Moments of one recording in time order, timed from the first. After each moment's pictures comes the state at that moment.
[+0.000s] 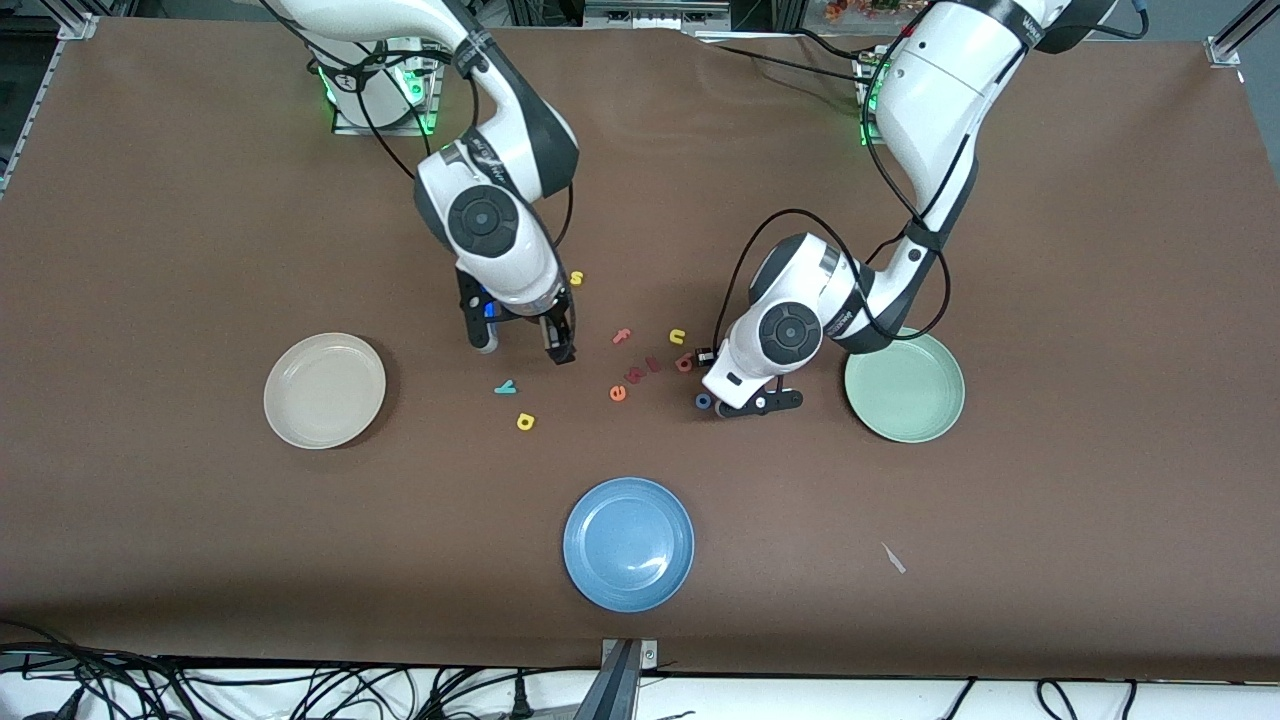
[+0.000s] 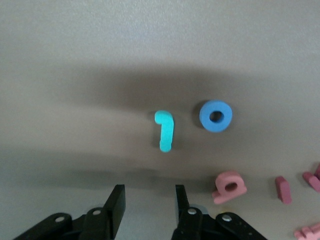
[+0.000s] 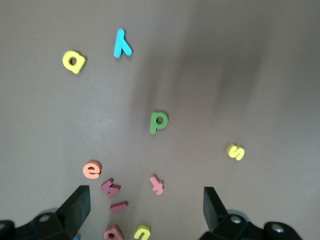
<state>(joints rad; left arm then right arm) -0.37 0.75 -0.21 -1.59 -0.08 2.16 -0.66 0.60 0.49 0.05 -1.69 0.10 2.19 1.92</state>
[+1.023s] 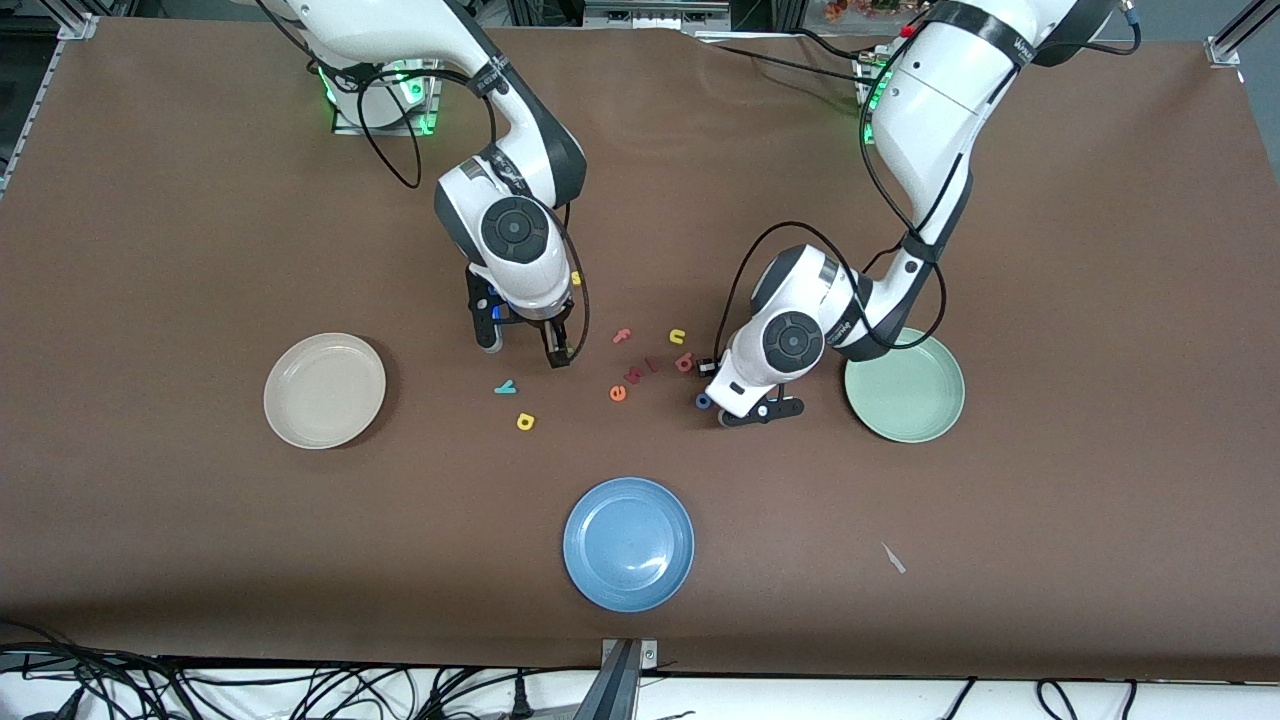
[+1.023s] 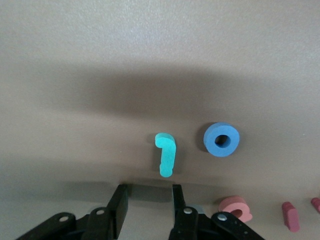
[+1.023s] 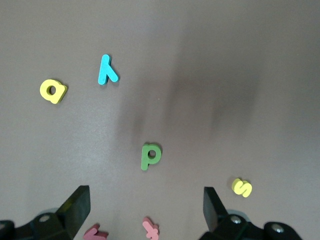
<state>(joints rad) -0.37 0.79 -0.20 -1.58 -0.08 2.21 -0.67 0.61 0.54 0.04 -1.73 -0.02 2.22 2.01</state>
